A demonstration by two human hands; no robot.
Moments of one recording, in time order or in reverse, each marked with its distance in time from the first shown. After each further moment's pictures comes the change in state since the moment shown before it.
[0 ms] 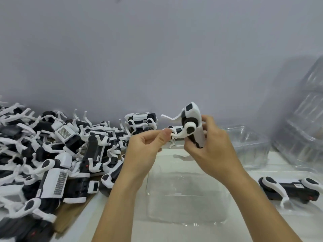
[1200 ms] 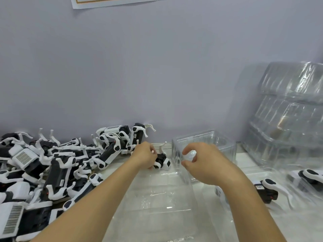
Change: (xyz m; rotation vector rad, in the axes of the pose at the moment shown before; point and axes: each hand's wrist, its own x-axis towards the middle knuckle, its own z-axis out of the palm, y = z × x) left_hand 0.091 -0.044 0.068 0.888 -0.269 -0.263; right_hand 0.003 0.012 -0.067 -0.331 -0.407 0.513
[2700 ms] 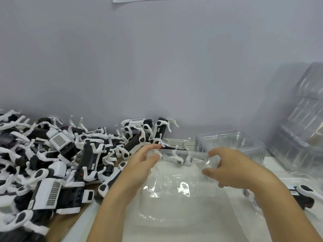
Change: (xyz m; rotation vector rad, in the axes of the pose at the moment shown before) left_hand -0.096 -0.061 -0.031 -0.755 0.063 0.036; right_hand 0.000 -0.005 0.011 -0.132 -0.123 0.038
